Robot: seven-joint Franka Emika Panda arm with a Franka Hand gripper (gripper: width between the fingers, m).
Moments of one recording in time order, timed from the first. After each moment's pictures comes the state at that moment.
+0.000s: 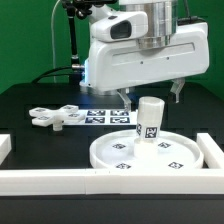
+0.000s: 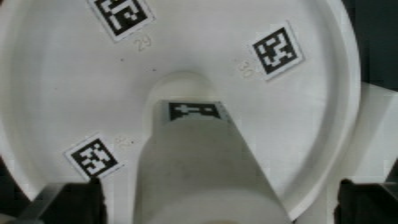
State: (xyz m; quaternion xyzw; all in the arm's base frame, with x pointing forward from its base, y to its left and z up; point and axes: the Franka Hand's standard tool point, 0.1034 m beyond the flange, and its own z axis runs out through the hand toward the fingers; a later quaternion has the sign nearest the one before) arm 0.565 0.040 0.092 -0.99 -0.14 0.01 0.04
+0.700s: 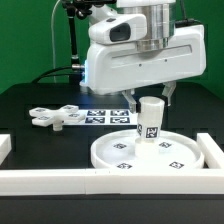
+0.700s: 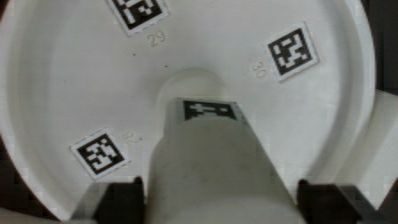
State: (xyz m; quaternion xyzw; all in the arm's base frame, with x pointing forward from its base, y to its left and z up) arm 0.565 0.039 0.090 -0.99 -0.16 0.01 0.04
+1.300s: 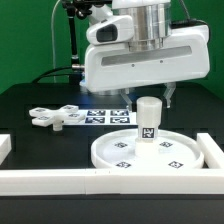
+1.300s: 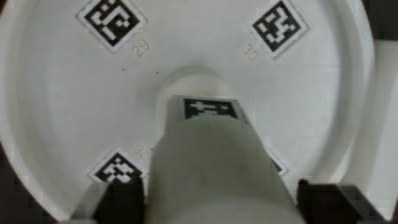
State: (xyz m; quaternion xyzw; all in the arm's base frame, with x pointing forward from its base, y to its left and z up) arm 0.564 0.037 0.089 -1.00 0.01 0.01 0.06
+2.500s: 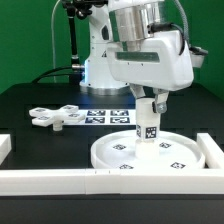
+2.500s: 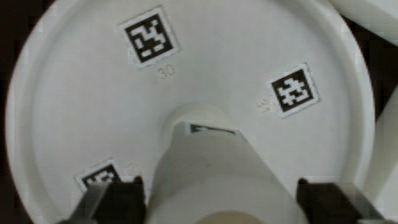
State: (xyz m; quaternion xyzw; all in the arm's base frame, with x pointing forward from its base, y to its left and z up) arm 0.563 0.044 0.089 -0.81 0.58 0.03 0.08
